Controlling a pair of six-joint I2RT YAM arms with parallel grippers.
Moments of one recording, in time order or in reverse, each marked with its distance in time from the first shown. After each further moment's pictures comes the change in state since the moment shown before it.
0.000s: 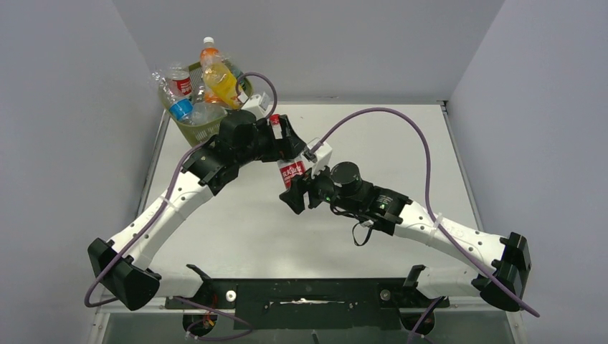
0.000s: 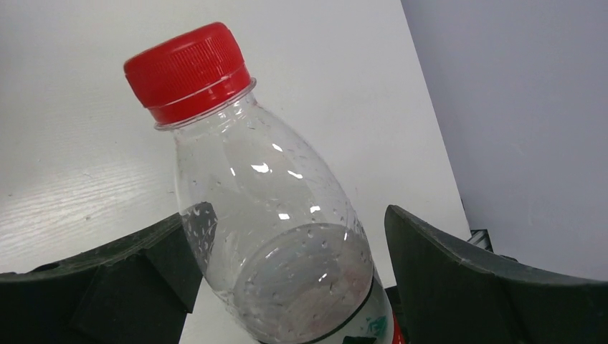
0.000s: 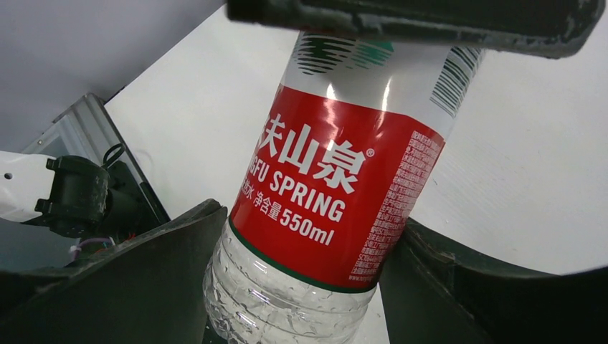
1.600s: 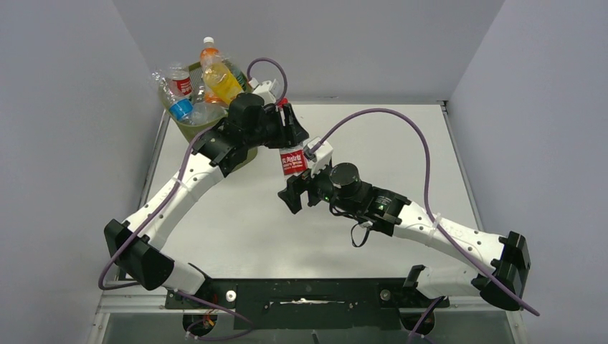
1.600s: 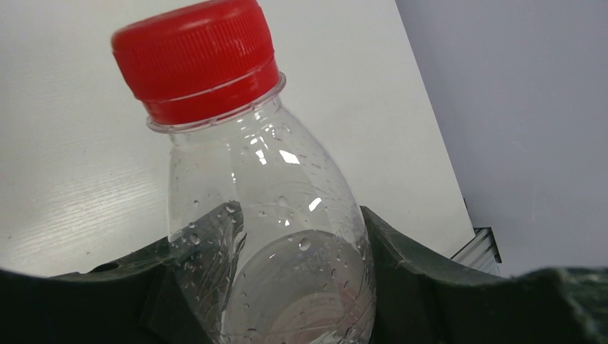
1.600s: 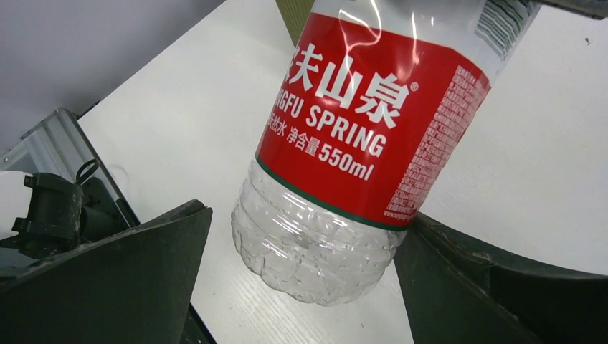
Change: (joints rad) left arm 0.026 0.153 0.162 -0.029 0.070 0.050; right arm 0.020 0.006 -0.002 0.036 0.083 -0.032
